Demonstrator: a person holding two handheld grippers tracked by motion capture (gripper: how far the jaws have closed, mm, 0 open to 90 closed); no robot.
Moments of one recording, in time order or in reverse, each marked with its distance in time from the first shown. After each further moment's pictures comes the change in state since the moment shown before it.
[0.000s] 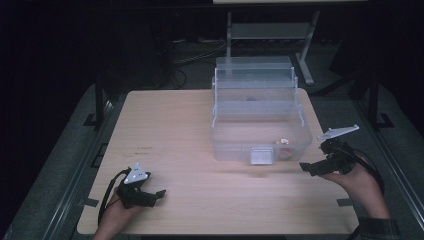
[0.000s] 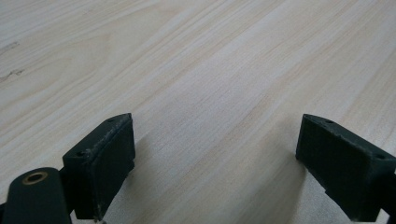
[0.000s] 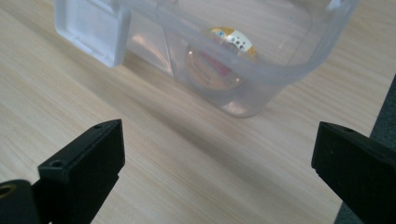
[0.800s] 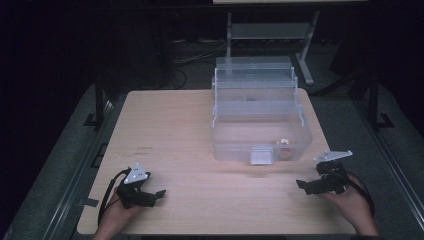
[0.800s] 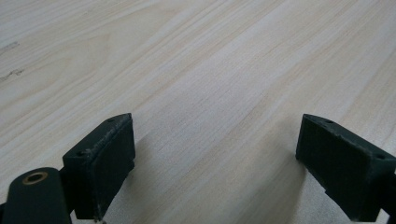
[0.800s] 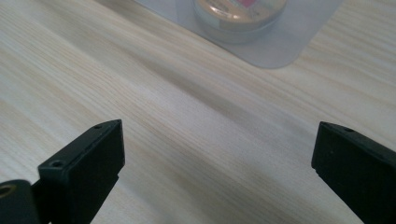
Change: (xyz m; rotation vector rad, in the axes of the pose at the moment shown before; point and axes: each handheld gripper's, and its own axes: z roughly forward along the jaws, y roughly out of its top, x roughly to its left) left arm 0.000 0.000 0.000 -0.001 0.000 0.002; right arm 0.009 -0.056 0.043 -0.025 -0.001 0.025
